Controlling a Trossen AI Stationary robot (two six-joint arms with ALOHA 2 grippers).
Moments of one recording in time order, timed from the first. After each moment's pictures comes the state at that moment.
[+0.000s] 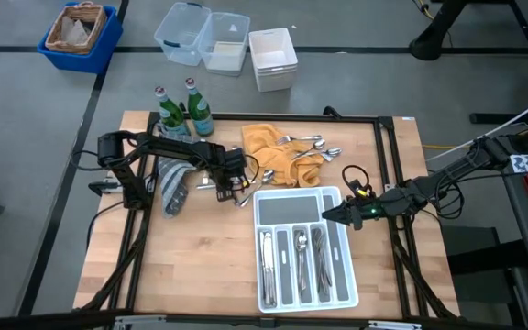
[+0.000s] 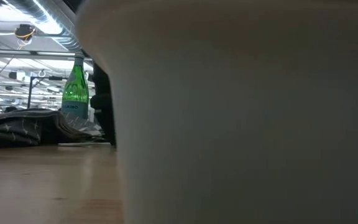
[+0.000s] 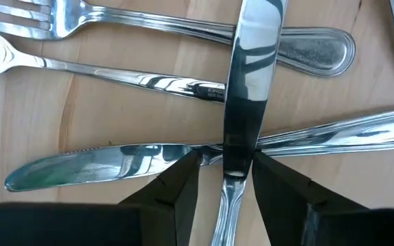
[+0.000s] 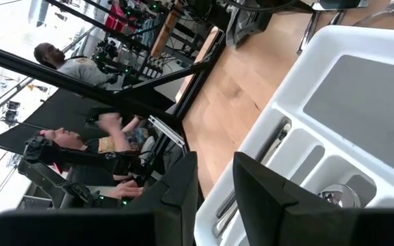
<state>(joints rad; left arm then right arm) 0.27 1.74 0.94 -0.63 -0.06 0.02 0.48 0.81 0.46 0.10 0.34 1.20</state>
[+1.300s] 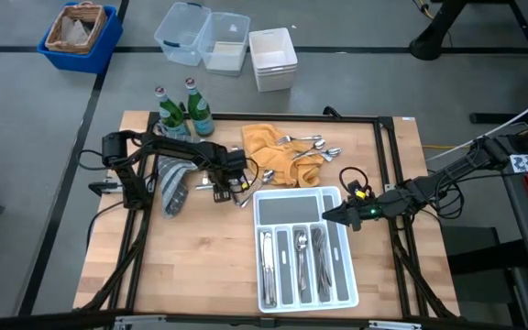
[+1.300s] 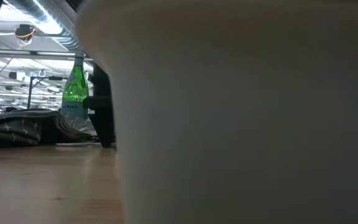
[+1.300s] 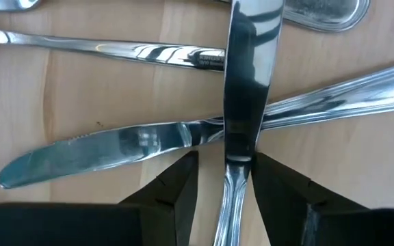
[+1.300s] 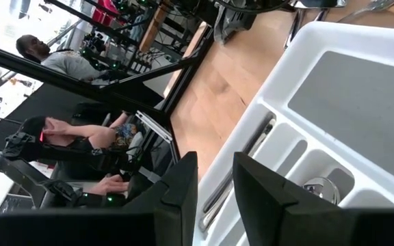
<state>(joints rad) 0.27 1.76 0.98 -0.71 -0.07 0.08 0.48 0.81 0.46 0.05 0.34 1.20</state>
